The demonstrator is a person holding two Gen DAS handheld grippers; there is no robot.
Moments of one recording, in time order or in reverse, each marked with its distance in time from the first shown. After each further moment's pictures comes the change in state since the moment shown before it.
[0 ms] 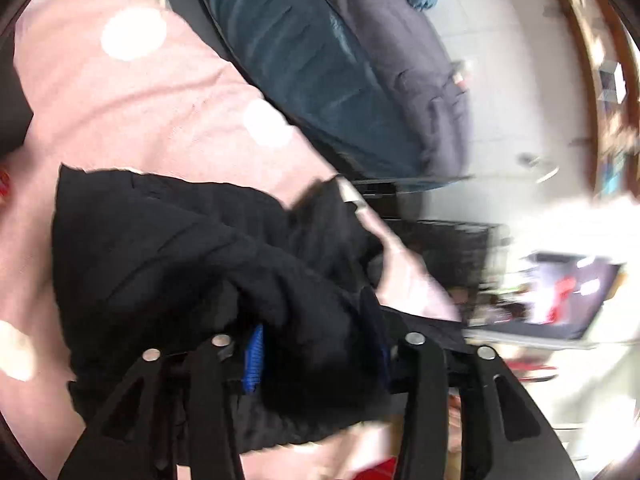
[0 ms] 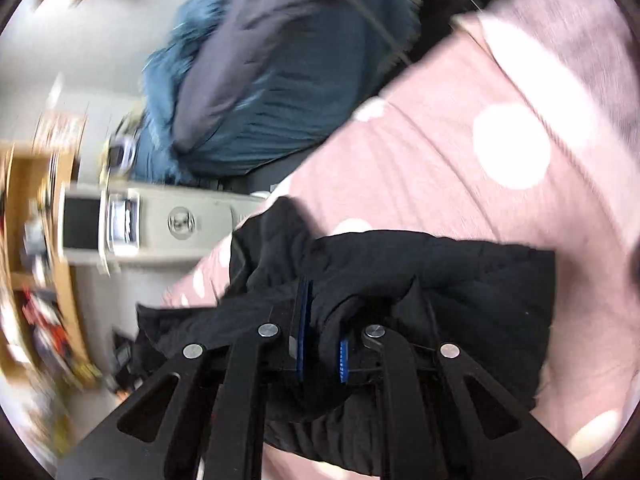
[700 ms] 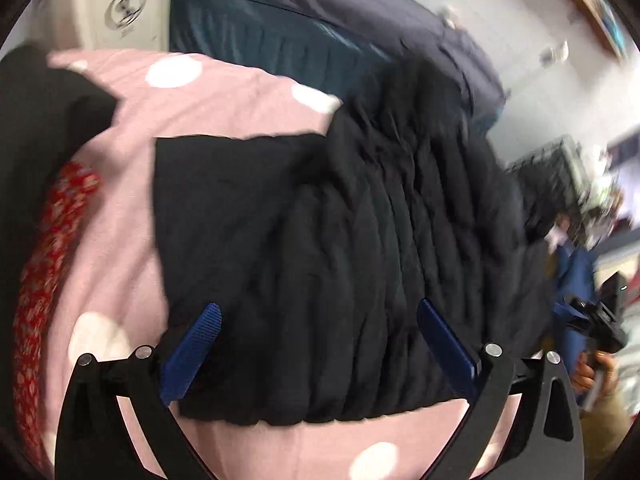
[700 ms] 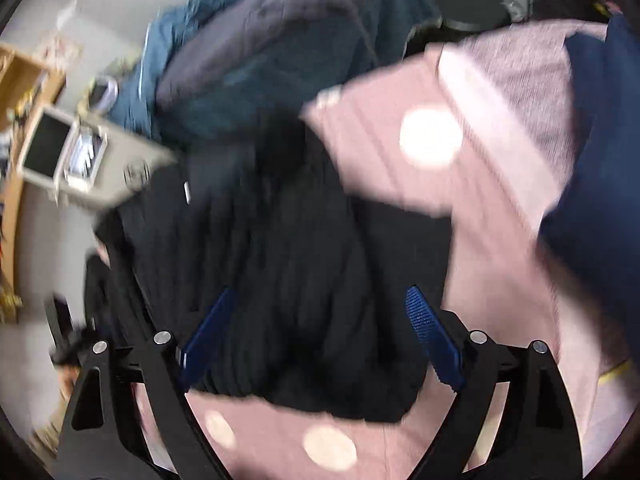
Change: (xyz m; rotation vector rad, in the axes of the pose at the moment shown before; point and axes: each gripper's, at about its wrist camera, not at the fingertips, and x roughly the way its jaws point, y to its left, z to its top) left arm 0.028 0.004 -0.114 0.462 -0.109 0.456; right arm -0.040 -0.018 -0.092 -0.355 -0.007 -0.266
